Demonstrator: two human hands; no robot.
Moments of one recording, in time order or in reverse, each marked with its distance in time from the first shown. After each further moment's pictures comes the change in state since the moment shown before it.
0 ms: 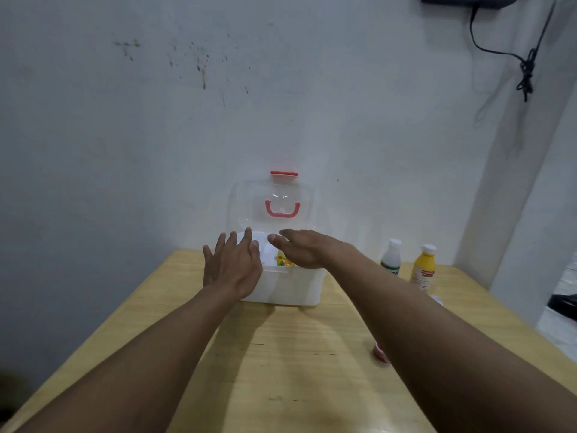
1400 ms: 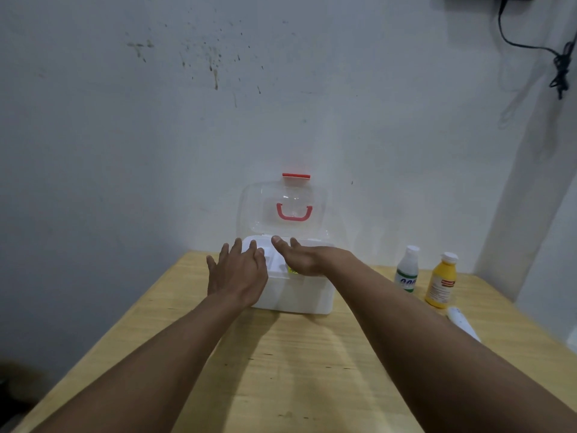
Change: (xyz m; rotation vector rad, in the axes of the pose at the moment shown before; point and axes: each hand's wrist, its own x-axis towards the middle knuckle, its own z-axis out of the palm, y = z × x) left_hand -0.002 -0.006 -0.002 0.019 -0.065 -0.054; right_hand 0.026 -0.006 0.019 0.235 -0.213 0.178
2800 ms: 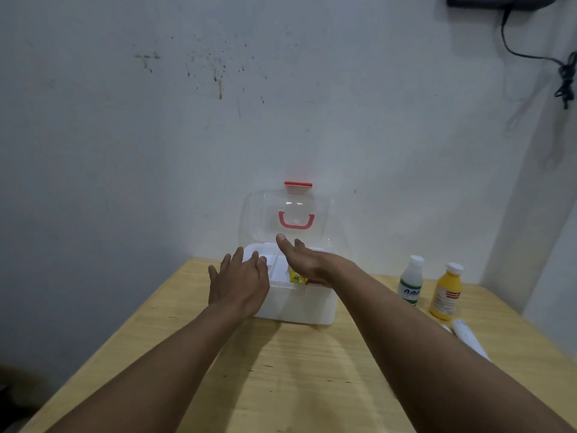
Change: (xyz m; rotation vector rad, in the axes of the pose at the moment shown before) left_hand -0.001 0.002 -0.001 -0.006 -0.006 -0.021; right_hand 0.012 0.000 -0.002 0.196 0.051 -0.088
